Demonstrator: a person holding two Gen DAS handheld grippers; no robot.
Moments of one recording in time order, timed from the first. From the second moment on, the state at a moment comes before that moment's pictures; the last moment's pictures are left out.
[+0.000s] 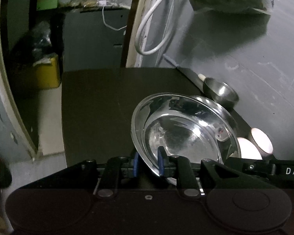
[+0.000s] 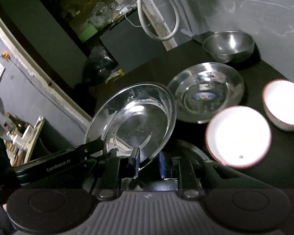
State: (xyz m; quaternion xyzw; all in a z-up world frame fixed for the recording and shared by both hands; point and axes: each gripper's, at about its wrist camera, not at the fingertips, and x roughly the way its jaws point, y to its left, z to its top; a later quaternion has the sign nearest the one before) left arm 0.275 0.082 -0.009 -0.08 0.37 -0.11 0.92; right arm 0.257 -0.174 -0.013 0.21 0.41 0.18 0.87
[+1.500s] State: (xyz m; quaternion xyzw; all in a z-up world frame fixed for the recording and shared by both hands) left arm 0.209 0.022 -0.019 -0.04 0.43 -0.06 0.90; right arm 0.206 -0.216 -0.023 0.19 0.46 0.21 0.84
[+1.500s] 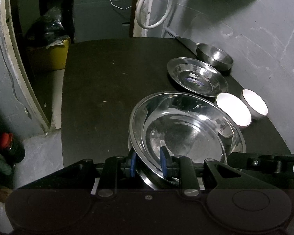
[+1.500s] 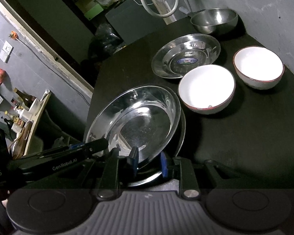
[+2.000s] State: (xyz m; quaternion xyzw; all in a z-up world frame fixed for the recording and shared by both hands) left arm 0.210 0.029 -0.020 -0.06 0.43 -0.05 0.90; right arm 0.203 -0.208 -0.022 0.16 0.48 0.20 0.84
